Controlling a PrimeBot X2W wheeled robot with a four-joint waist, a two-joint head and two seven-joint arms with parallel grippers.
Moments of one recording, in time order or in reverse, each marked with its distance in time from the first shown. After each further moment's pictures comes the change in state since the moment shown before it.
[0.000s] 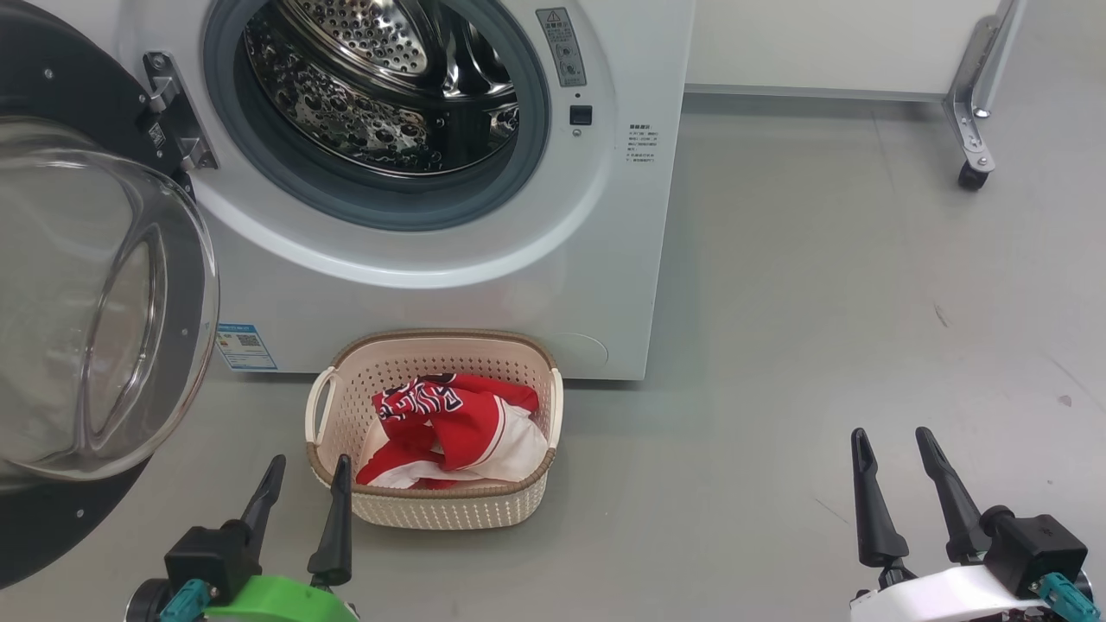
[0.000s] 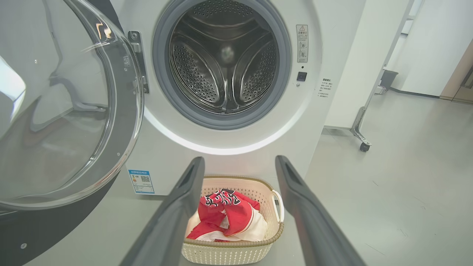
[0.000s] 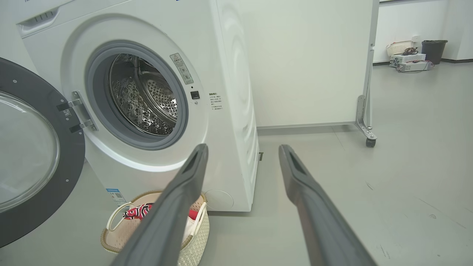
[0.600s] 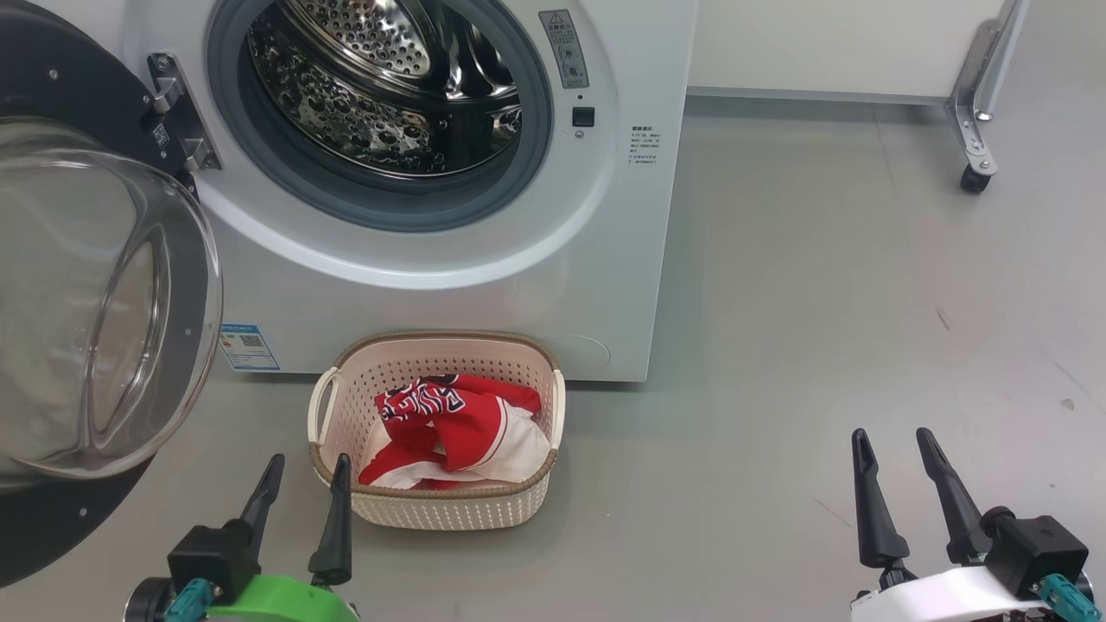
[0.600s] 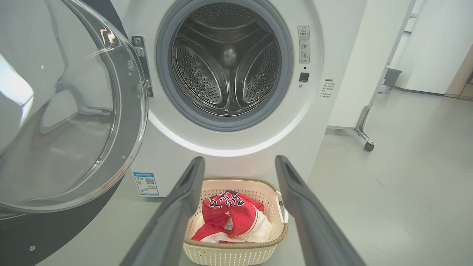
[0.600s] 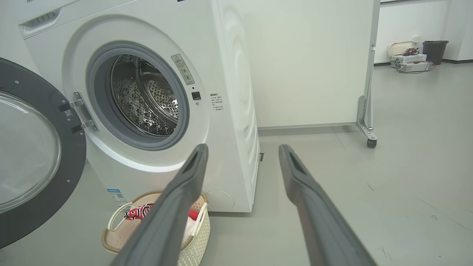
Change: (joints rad) left arm 0.000 0.000 0.002 -0.004 0.019 0.010 0.000; right arm 0.000 0.001 0.000 0.000 0.000 0.000 0.000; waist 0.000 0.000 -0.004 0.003
